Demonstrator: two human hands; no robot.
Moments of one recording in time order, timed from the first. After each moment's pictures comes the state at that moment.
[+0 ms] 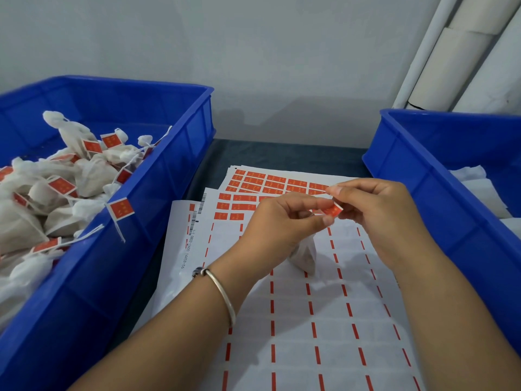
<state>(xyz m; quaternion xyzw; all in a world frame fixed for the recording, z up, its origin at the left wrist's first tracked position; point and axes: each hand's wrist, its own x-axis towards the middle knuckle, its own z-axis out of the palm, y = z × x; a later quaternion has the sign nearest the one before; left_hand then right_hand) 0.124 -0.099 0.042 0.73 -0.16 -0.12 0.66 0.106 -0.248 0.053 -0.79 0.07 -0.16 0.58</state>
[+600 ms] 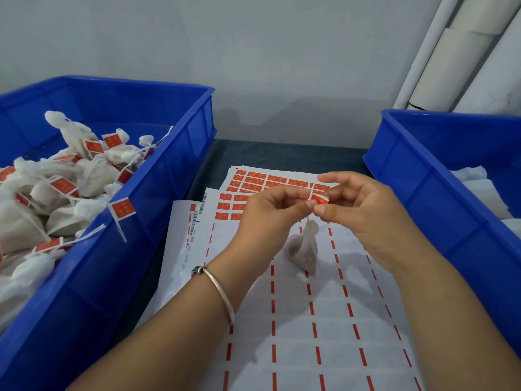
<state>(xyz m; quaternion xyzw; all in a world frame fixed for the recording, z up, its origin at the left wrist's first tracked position) 0.134 -0.096 0.036 0.69 -0.11 -0.07 0.72 0.101 -0.241 0.055 -0.81 -0.01 -0.09 0.58</state>
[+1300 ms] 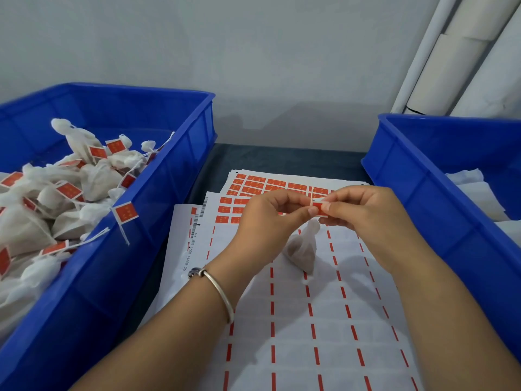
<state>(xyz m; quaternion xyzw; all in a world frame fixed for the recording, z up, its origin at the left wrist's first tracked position) 0.133 -0.094 0.040 0.79 -0.14 -0.04 0.60 0.100 -0.240 0.058 -0.83 0.03 -0.11 0.55</state>
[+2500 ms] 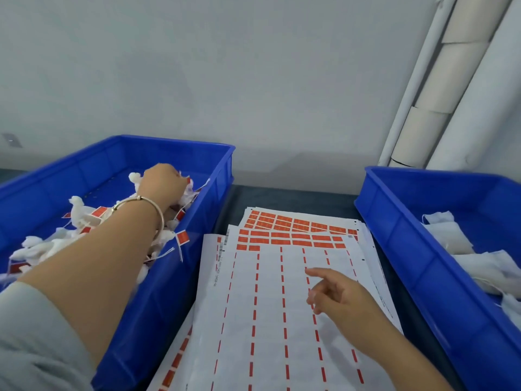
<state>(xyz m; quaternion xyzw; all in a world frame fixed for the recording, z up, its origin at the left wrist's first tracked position) 0.217 0.074 0.127 0.99 0.05 0.09 0.11 0.021 -0.200 0.042 -0.87 0.04 0.02 0.49</state>
